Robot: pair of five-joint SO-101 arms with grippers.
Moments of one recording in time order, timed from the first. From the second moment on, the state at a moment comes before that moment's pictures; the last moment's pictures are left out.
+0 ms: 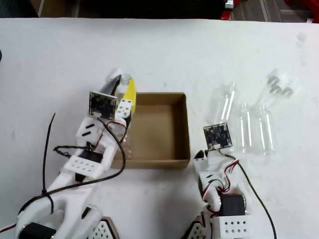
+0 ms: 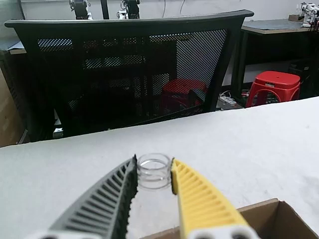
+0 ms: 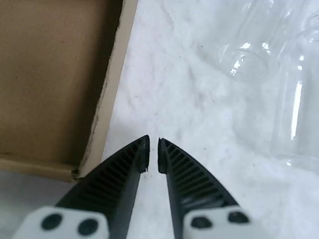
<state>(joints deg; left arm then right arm) 9.5 -31.7 76.2 -29.0 0.3 -6.0 -102.7 96.4 61.5 10.7</state>
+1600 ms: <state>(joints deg) -1.8 -66.8 60.4 21.7 6.1 5.3 -102.8 96.3 48.1 29.5</state>
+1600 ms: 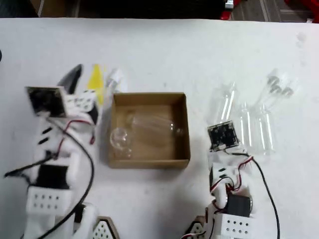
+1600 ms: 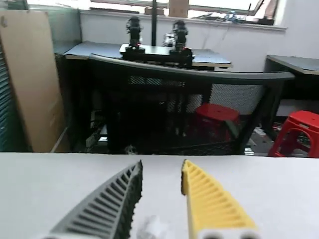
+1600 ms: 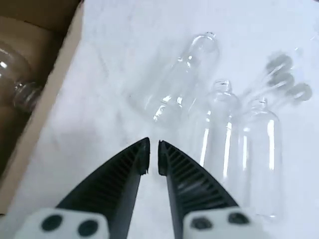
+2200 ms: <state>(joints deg) -26.4 -103.9 86.6 56.6 2.8 -15.6 -70.7 47.4 77.3 33.0</state>
